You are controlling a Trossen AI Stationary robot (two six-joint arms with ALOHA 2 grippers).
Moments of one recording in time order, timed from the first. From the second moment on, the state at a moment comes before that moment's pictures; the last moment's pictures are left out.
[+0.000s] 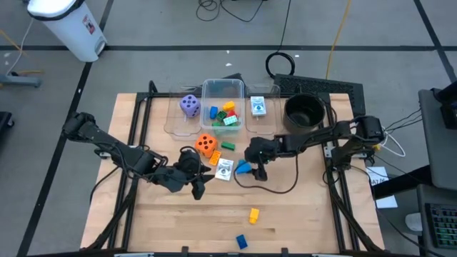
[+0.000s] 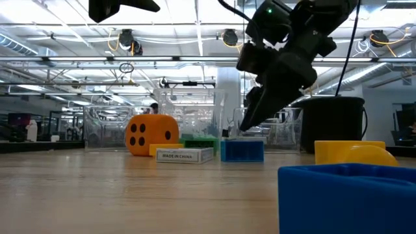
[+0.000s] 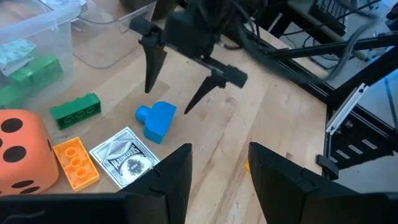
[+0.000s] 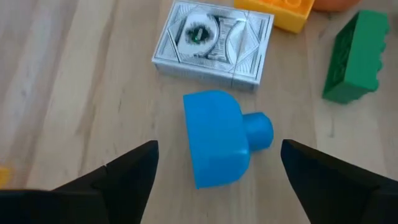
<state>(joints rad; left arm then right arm) -0.47 1.34 1.07 -0.37 -0.55 -0.87 -0.02 1.61 0.88 -0.12 -0.13 0.01</state>
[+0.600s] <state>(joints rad) -0.47 1.34 1.07 -0.37 -0.55 -0.88 0.02 1.72 0.88 -0.05 -0.02 0.05</state>
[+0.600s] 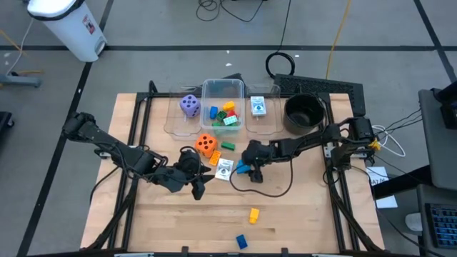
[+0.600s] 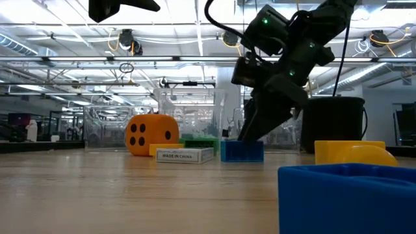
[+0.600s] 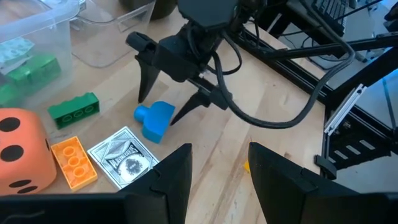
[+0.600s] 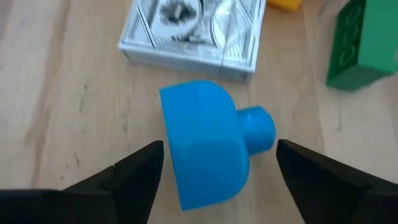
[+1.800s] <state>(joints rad) -0.47 1.34 1.07 -0.37 -0.54 -0.89 0.05 1.60 0.88 0.01 0.06 0.05</state>
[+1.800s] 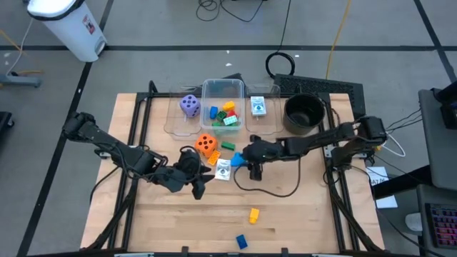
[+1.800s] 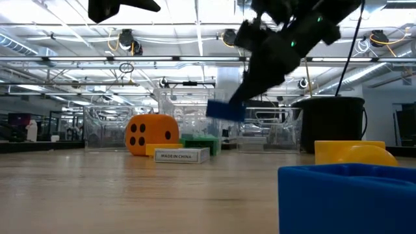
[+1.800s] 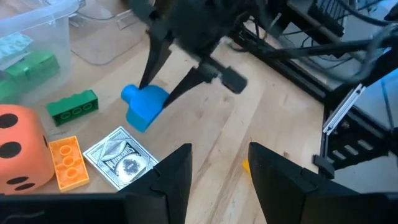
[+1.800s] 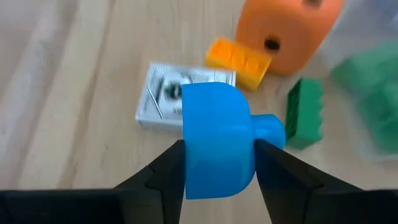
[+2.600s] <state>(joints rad) -0.11 1.35 1.07 -0.15 -0.28 -0.96 0.33 1.42 0.88 0.19 0.48 -0.26</state>
